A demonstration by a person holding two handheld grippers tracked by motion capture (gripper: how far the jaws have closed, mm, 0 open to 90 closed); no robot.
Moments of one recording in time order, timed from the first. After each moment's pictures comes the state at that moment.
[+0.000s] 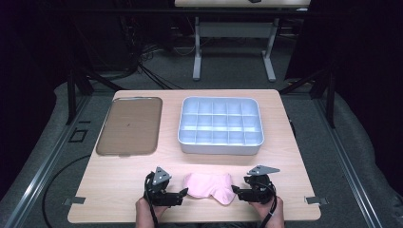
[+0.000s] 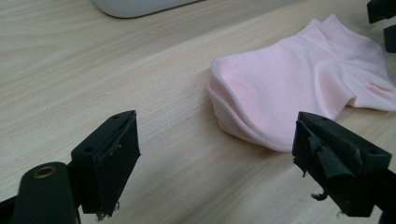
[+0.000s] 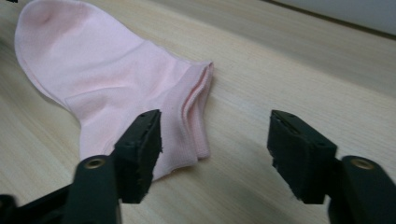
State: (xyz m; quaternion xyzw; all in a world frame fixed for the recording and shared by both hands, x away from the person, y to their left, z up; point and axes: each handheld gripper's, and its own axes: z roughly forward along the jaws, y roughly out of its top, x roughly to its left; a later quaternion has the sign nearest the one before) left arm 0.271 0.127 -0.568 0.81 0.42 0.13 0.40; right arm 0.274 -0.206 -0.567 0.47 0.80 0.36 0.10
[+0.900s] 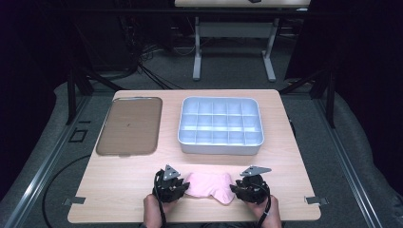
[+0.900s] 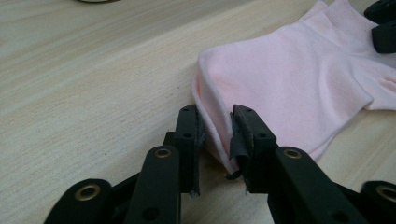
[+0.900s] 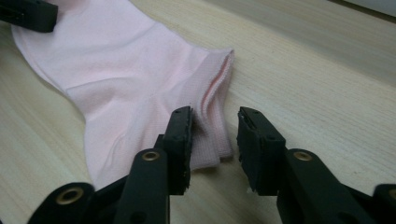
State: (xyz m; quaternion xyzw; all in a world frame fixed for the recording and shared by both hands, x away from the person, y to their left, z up) left arm 0.285 0.108 -0.580 0.82 0.42 0.11 0.38; right arm 0.277 -0.192 -0.573 0.45 0.82 0.34 0.10
